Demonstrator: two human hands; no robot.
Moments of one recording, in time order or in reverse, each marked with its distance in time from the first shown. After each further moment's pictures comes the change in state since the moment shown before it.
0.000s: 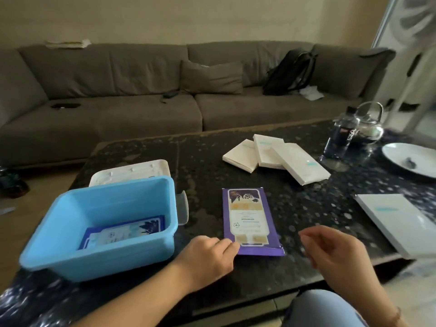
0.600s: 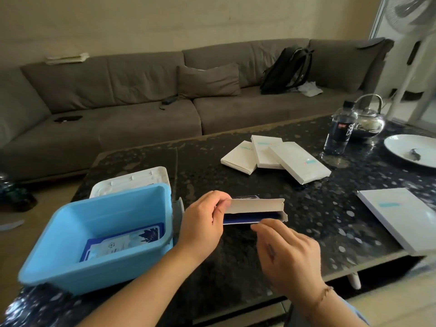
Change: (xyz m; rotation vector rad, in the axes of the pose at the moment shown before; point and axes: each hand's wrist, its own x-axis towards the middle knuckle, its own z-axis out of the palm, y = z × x) left_hand 0.058 -0.011 -0.047 -0.503 0.405 -0.613; right_hand 0.006 -0.023 0.063 -0.306 0.308 -0.675
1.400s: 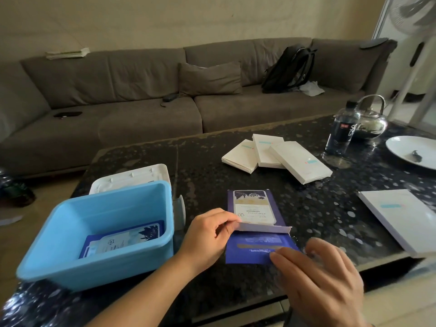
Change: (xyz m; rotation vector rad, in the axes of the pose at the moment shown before) left_hand -0.021 -0.020 0.010 -0.129 -0.224 0.017; right_hand -0.023 0.003 -0.044 -0.169 0.094 -0.220
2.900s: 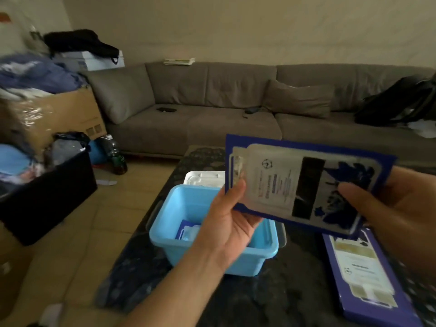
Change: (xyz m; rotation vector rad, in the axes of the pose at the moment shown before) left_hand -0.029 0.032 -0.153 -1.690 0.415 -0.320; right_hand 0.197 -0.064 -0.003 0.829 -0.476 0.514
